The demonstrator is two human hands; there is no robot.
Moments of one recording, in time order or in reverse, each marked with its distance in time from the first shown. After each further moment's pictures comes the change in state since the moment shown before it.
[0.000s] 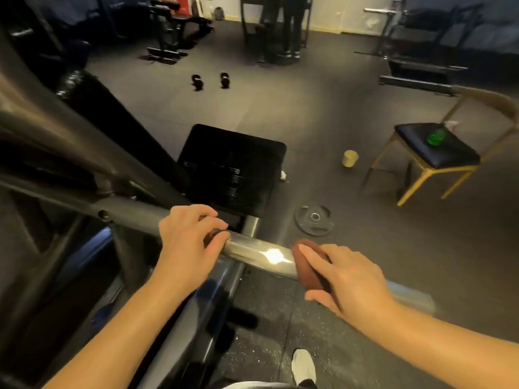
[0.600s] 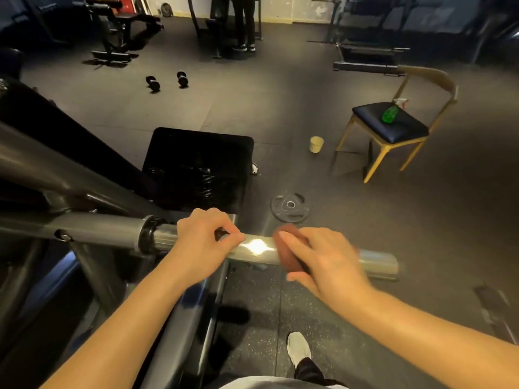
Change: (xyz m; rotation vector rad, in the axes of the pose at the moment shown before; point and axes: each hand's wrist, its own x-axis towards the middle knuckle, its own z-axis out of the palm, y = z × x) left_hand 0.021 0.057 0.007 -0.276 -0.438 -0.069; right_hand -0.022 -0.012 0.005 0.113 0.138 0.157
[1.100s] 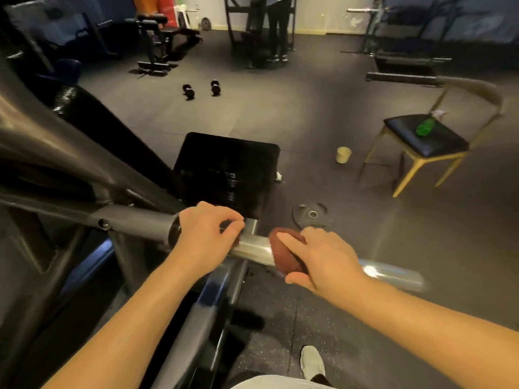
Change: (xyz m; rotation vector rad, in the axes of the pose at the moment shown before) left_hand -0.001 -0.010 -0.021 0.235 0.217 0.009; right_hand 0.046 -0.019 -0.012 -0.104 -0.337 -0.103
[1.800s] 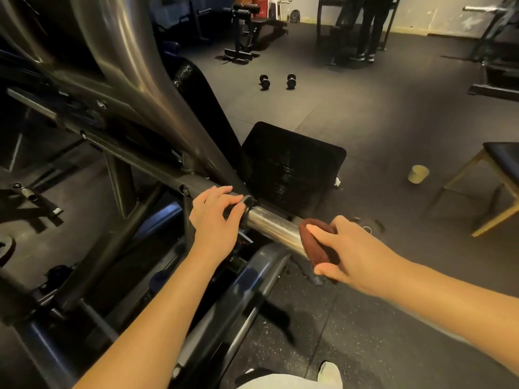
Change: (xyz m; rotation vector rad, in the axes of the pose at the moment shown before) left_hand -0.036 -0.085 0.002 -0.171 0.422 -0.388; right_hand 0.058 -0.018 -0.013 0.005 -0.144 -0.245
